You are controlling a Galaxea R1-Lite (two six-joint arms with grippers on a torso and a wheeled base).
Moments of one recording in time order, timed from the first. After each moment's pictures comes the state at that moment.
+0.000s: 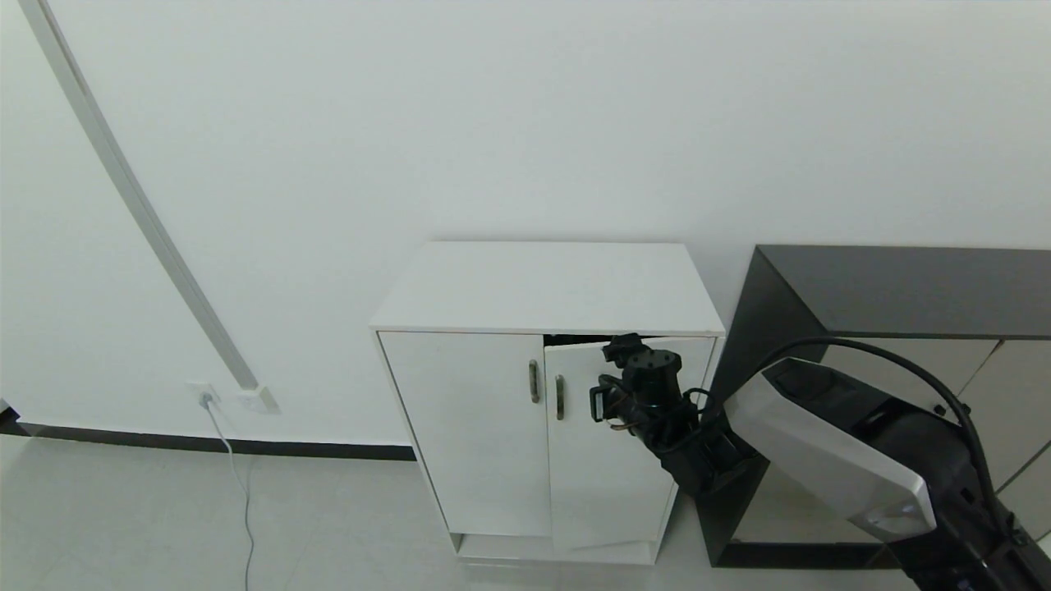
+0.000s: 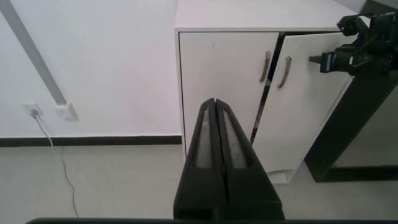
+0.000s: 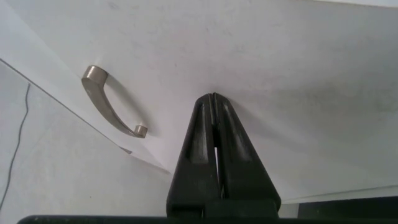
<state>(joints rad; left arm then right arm) 0.00 0.00 0.00 0.00 -0.02 0.00 0.57 2.61 -1.50 -0.88 -0.22 0.09</state>
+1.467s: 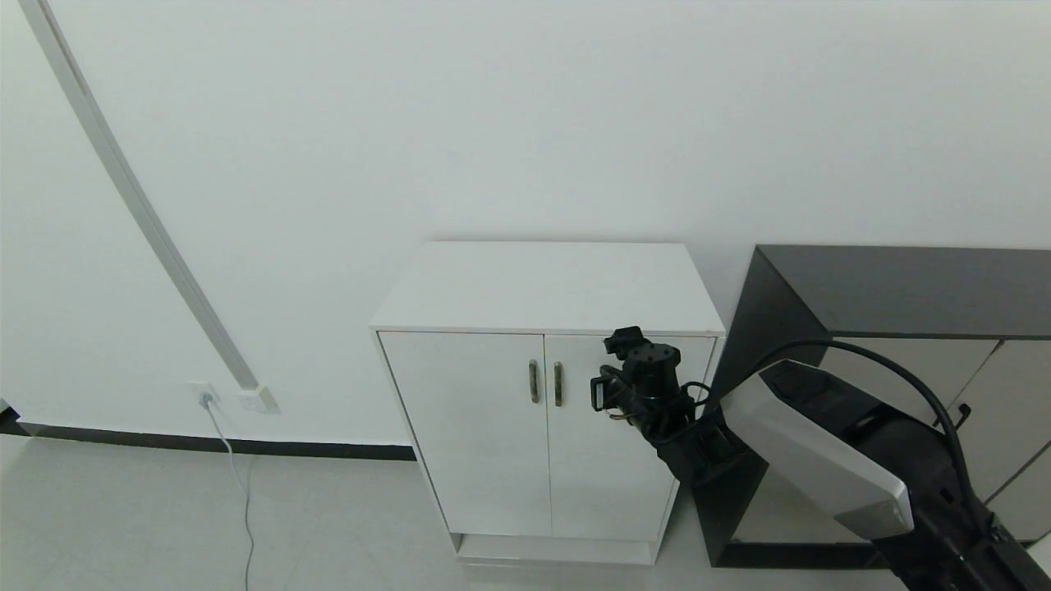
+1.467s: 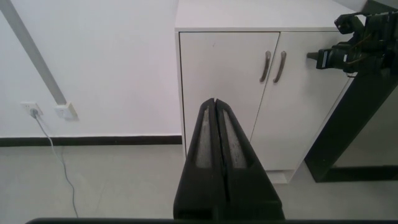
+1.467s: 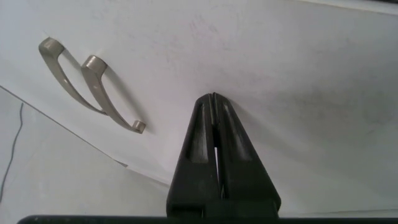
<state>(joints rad) 0.00 0.00 0.00 0.00 -0.02 0.00 0.54 2.66 -1.61 -0.86 -0.23 0.09</state>
